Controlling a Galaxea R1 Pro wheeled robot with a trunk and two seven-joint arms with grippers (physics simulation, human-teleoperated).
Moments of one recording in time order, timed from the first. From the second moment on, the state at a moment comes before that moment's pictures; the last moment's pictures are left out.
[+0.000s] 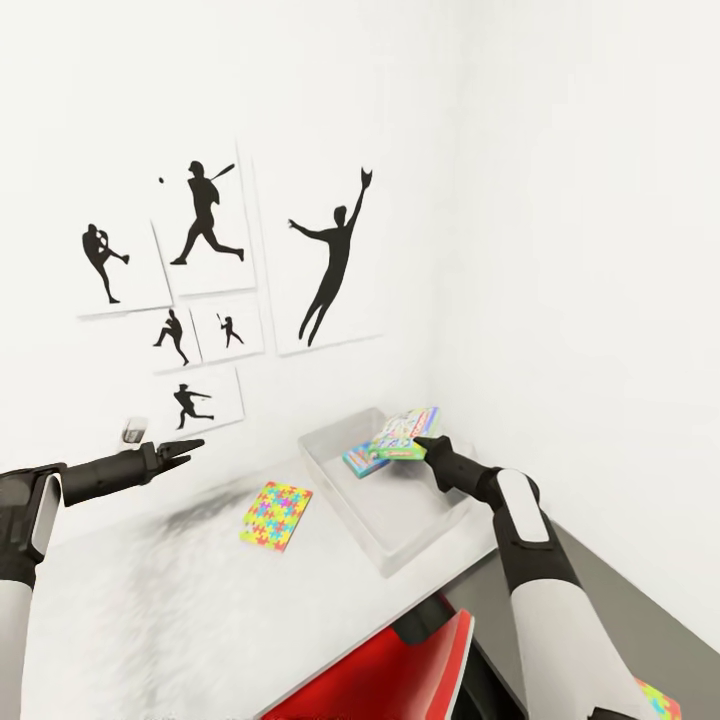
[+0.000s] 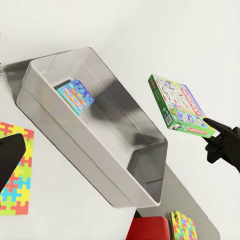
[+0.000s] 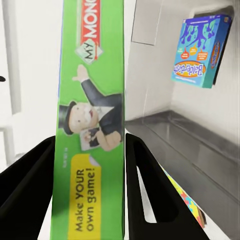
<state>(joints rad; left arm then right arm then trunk) -0.74 0.33 0.44 -0.98 0.02 0.96 -1.20 -0.73 0.16 -0.28 -0.99 -1.10 0.70 -0.22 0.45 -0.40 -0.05</state>
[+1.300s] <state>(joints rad) -0.74 0.33 0.44 -0.98 0.02 0.96 -1.21 -0.73 0.14 -0.30 -0.96 -1.10 0.66 -0.22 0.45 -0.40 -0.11</state>
